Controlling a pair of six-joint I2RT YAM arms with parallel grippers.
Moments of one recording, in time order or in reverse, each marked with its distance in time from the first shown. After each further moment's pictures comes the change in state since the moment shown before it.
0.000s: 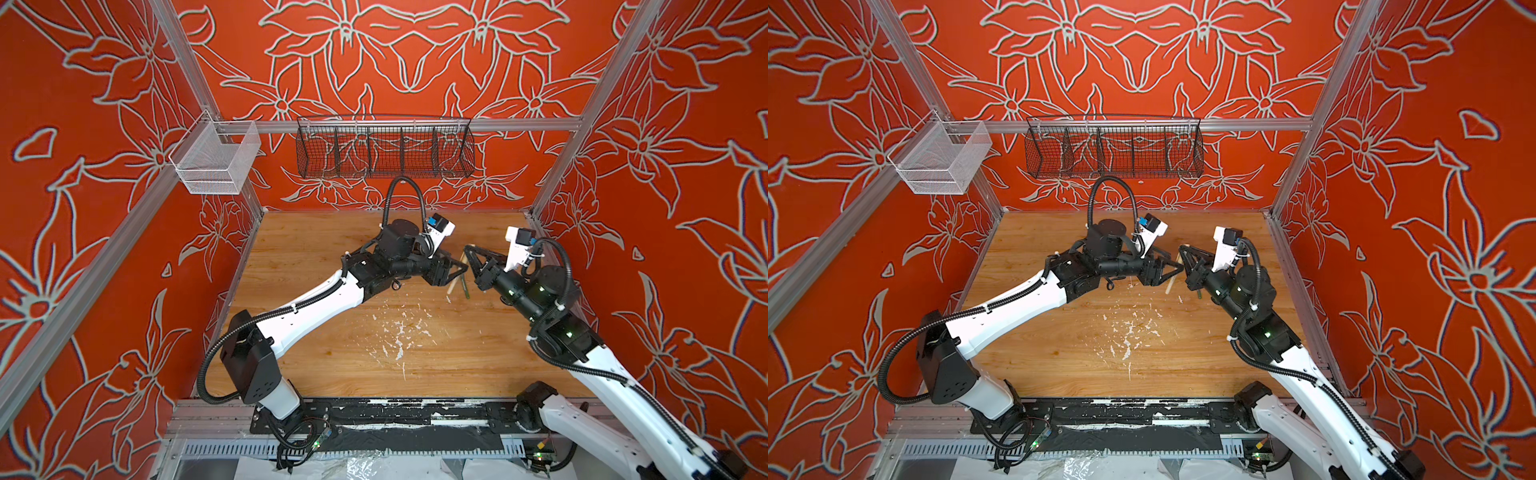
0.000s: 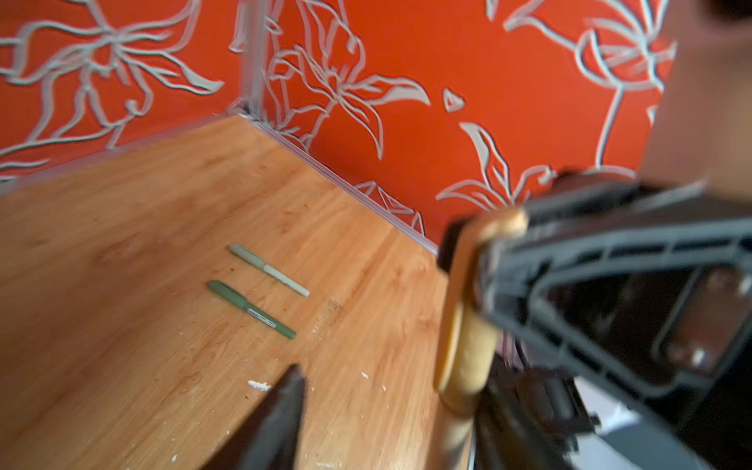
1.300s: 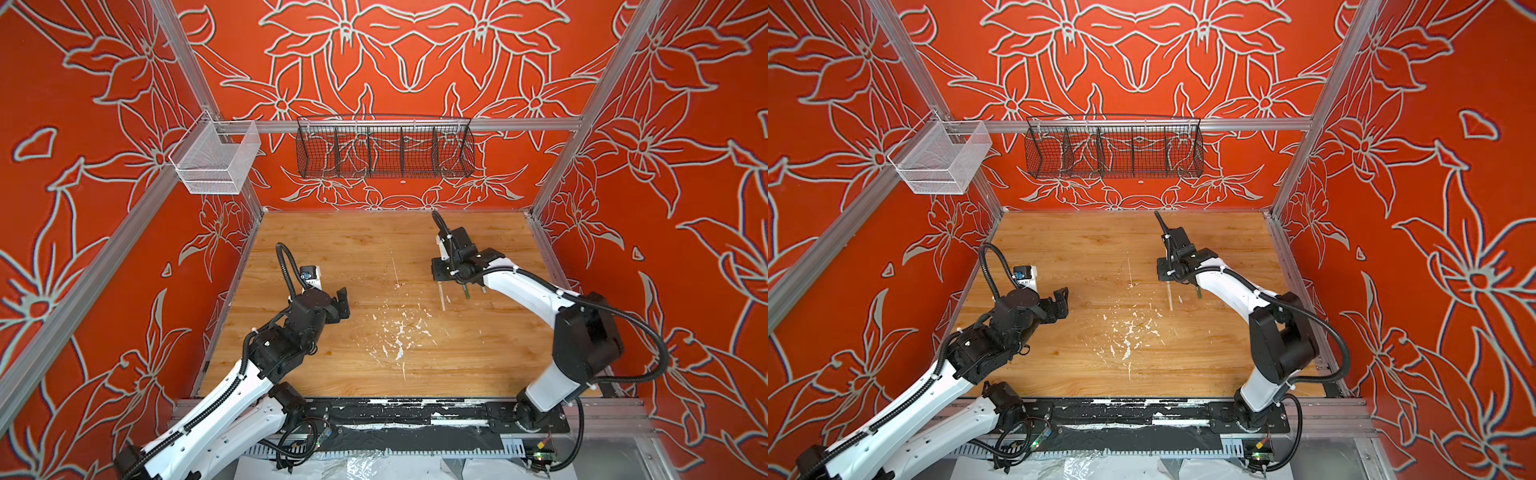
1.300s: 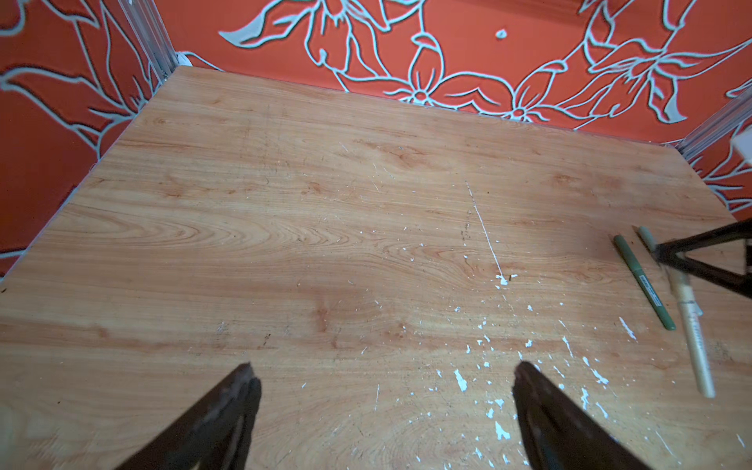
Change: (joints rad) left arm 0.176 -0.851 -0.736 -0.359 -0.850 -0.218; right arm -0.011 0.877 0.434 -0.509 0.150 -0.181
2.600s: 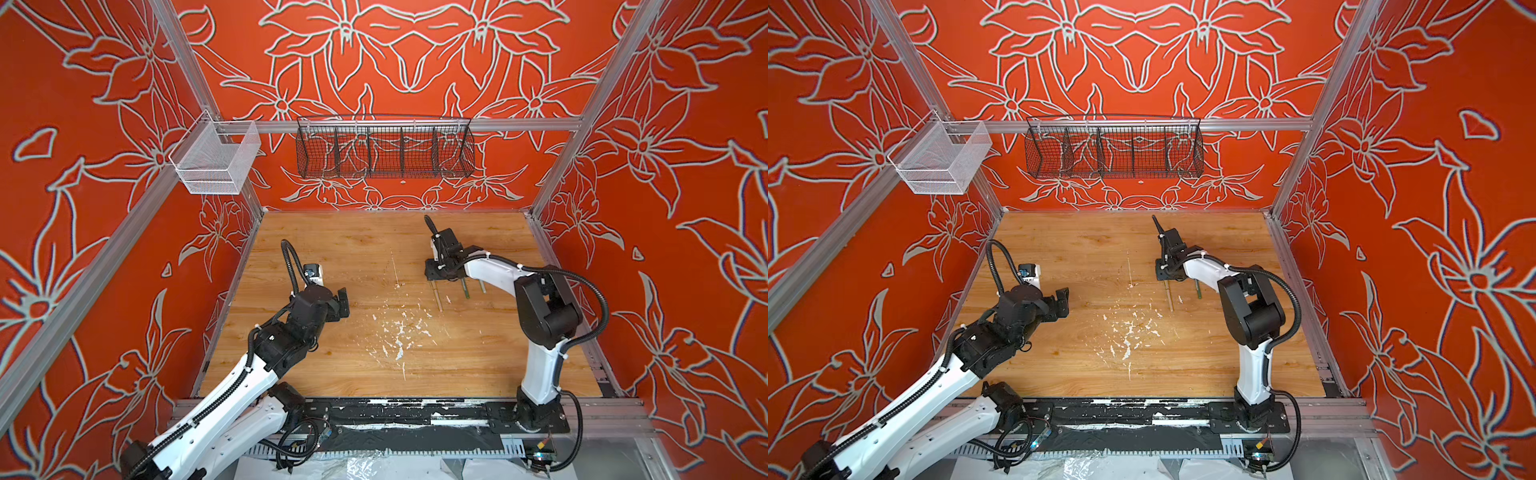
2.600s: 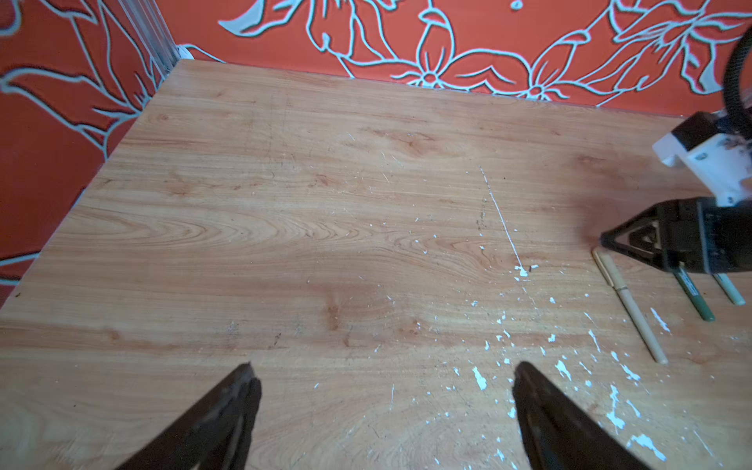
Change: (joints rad) left arm 0.066 0.062 -0.002 0.037 0.017 0.065; right arm -0.051 0.187 0.073 0.076 0.013 -0.037
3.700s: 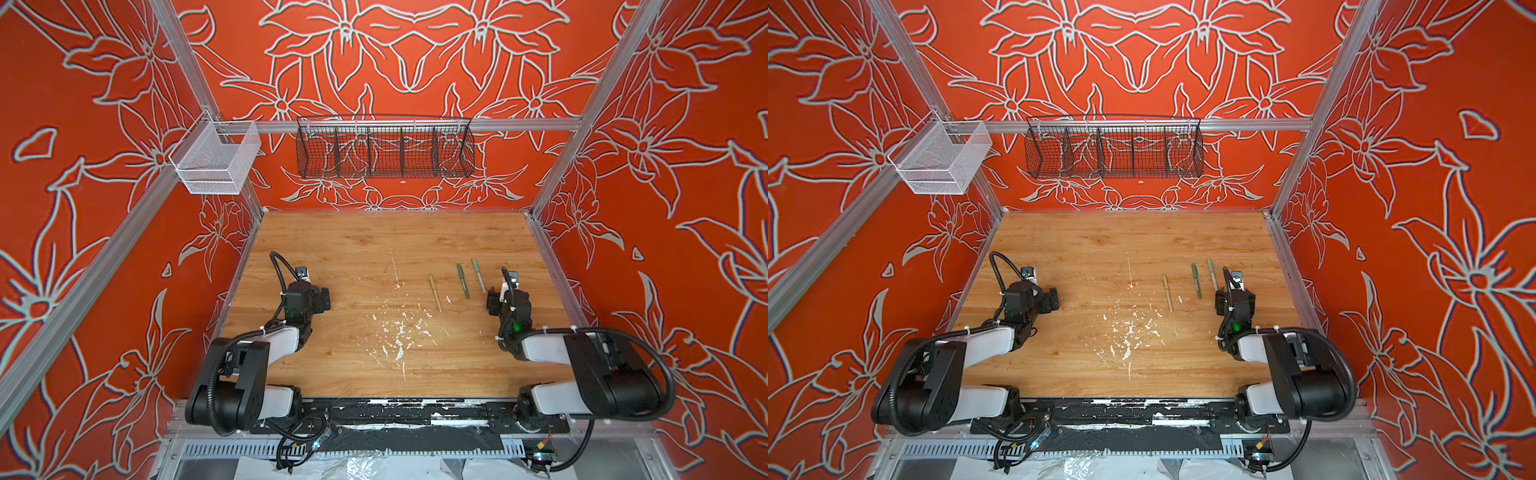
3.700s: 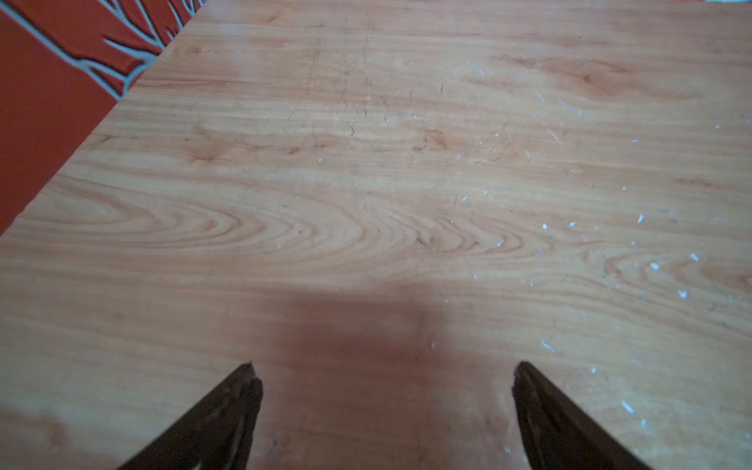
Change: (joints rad) left arm 0.505 0.575 -0.318 0.911 0.291 0.317; right arm -0.310 -0.458 -1.086 1.174 0.292 -0.336
